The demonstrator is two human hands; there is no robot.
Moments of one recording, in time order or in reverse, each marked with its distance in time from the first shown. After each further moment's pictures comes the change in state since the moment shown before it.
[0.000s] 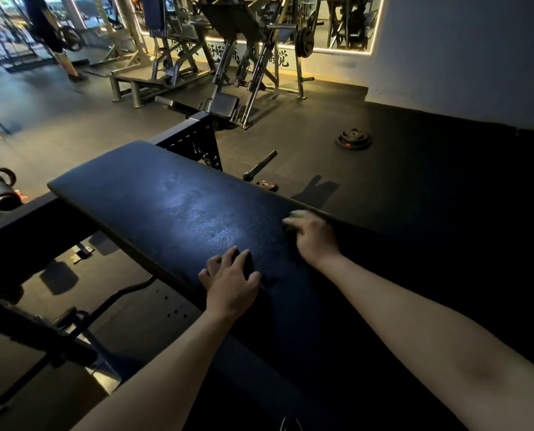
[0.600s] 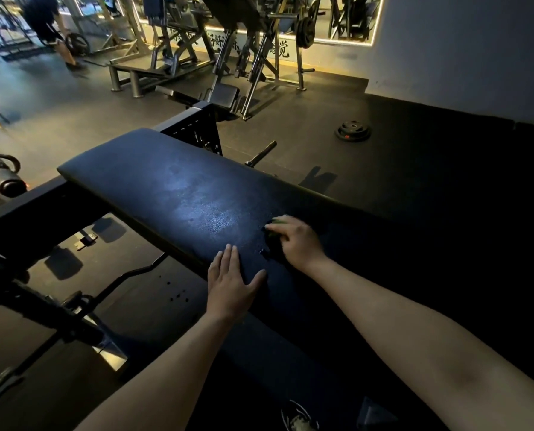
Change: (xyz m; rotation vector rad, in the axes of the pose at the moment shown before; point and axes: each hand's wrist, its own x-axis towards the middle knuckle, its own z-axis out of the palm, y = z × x) left_hand -0.061 -0.020 0.017 -0.066 0.048 -0.013; right_hand -0.064 -0.038 0.012 0.070 -0.059 -0.074
